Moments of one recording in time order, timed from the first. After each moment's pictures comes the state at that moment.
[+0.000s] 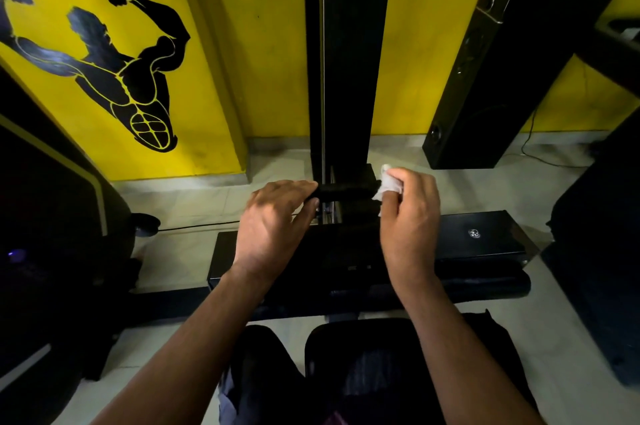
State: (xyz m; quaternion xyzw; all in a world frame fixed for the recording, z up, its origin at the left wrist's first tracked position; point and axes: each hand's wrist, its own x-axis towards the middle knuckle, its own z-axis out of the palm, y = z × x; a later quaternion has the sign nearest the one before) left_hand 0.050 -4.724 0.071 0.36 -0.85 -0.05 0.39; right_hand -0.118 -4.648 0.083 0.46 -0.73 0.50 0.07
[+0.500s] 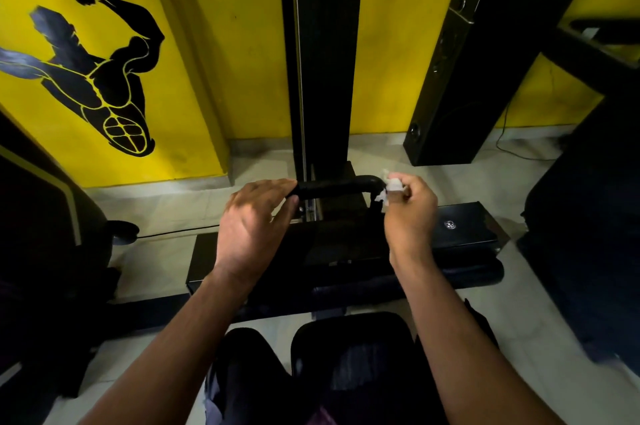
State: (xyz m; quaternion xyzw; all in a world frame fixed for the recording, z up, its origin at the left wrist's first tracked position) left_hand 0.048 -4.726 0.068 0.35 -0.85 -0.04 0.39; right_hand -0.151 -4.651 0.079 0.24 -0.75 0.59 -0.16
